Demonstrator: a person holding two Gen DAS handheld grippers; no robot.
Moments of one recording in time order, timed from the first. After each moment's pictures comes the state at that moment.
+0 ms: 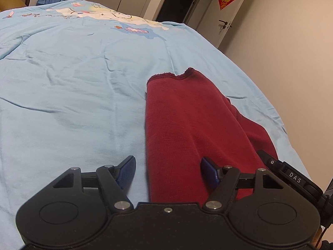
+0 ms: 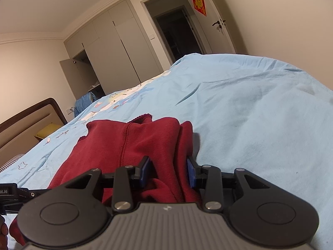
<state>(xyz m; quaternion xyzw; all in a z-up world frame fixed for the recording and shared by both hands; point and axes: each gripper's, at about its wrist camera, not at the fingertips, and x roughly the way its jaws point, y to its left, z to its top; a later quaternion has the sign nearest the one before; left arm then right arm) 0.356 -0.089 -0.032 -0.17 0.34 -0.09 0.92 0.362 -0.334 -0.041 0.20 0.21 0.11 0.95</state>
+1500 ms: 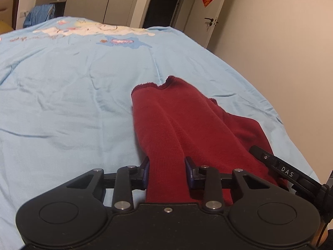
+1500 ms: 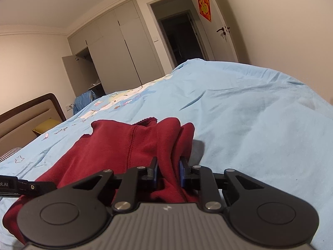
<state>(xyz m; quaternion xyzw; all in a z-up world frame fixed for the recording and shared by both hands) 0.351 -0.110 -0.009 -0.10 0.32 -0.11 0.94 0.353 -0.324 -0.028 0.17 0.19 0.11 0.96</state>
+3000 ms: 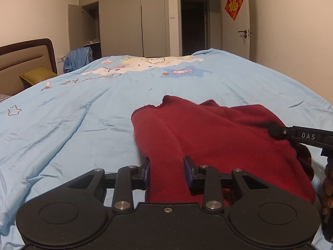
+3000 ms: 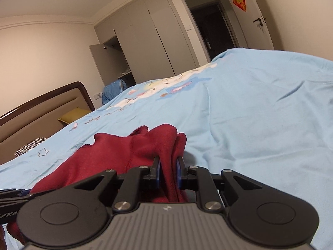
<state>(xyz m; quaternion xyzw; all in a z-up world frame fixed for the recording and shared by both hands) 0.334 0.002 0.000 0.02 0.26 0.03 0.97 0.415 -0.174 -0.020 0.16 0.21 0.19 0.95</state>
